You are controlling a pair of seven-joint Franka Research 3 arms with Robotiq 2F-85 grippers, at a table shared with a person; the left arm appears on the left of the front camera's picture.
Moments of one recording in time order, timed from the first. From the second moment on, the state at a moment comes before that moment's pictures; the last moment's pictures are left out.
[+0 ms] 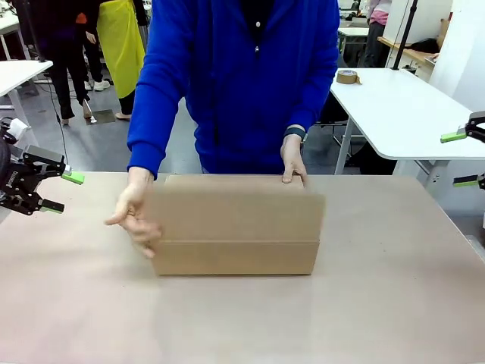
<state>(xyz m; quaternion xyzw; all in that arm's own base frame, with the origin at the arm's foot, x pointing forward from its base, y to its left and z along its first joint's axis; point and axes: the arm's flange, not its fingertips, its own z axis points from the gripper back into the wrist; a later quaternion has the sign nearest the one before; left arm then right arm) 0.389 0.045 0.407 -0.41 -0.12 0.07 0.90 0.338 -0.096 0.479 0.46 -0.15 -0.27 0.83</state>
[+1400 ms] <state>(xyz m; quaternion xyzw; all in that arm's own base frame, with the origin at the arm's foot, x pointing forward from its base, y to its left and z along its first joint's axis) 0.389 0.045 0.407 -0.41 -0.12 0.07 0.90 0.338 -0.096 0.479 0.46 -0.15 -0.27 0.83</state>
